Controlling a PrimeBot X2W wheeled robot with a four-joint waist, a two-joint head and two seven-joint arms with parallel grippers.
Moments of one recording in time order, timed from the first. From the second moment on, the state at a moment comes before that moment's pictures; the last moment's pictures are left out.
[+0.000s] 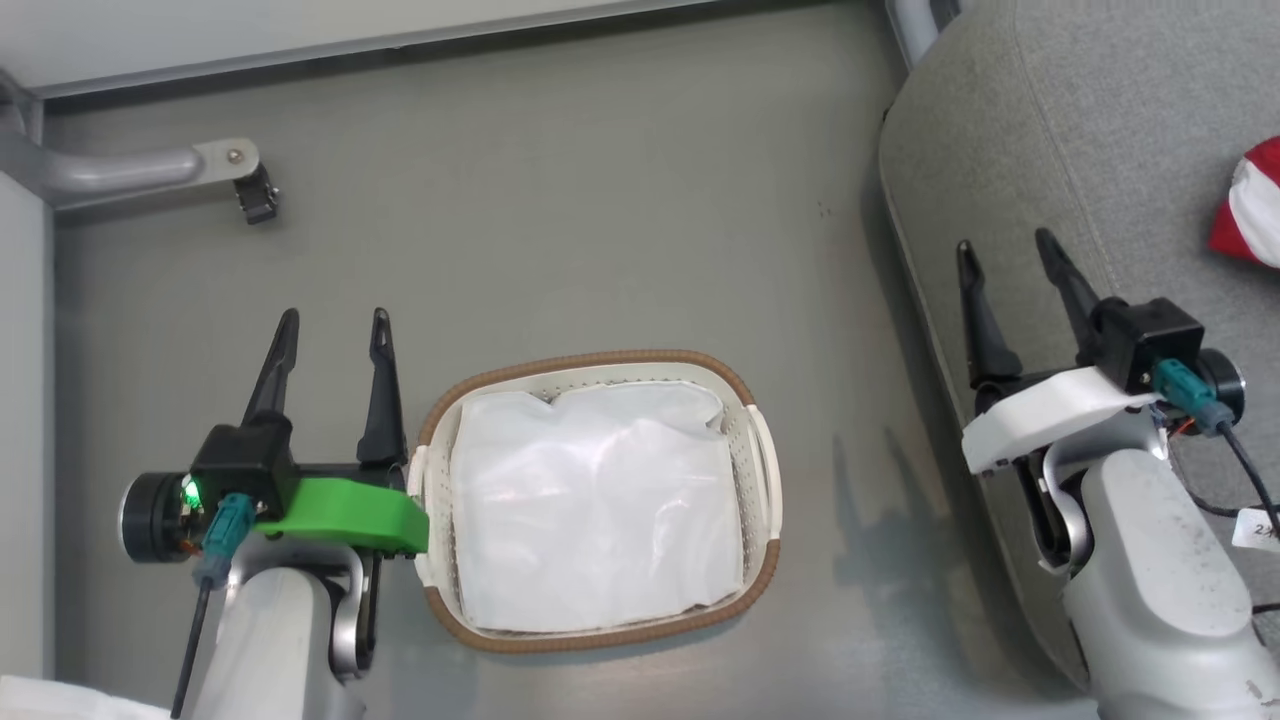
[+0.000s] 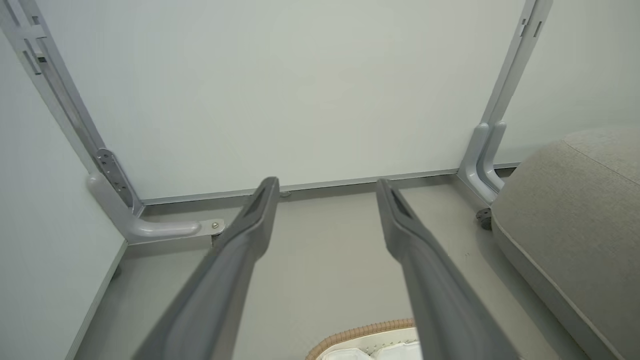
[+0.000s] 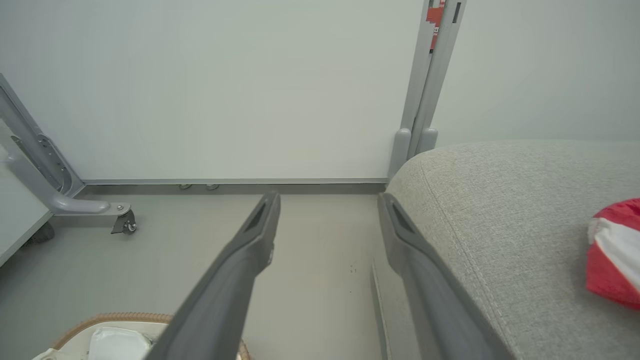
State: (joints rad) left arm -0.29 0.05 -0.09 0.27 -0.14 -0.05 -0.26; right arm -0.47 -0.12 0.05 0.42 0.18 0.13 -0.26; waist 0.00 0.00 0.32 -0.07
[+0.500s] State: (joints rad) left arm -0.12 0.05 -0.04 0.31 -0.18 -0.04 -0.26; right arm -0.30 -0.06 0.03 0.43 0.17 0.13 -0.26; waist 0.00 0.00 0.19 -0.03
